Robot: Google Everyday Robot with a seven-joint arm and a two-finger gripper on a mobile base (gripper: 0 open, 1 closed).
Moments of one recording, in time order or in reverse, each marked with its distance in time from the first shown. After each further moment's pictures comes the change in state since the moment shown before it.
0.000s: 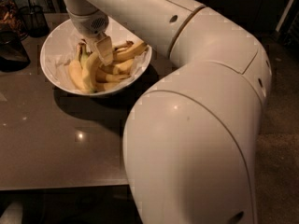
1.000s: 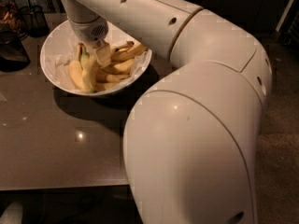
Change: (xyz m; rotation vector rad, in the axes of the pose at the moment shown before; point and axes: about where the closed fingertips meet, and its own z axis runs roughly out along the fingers) arm -0.007 0.007 0.017 -0.025 -0.019 -0.008
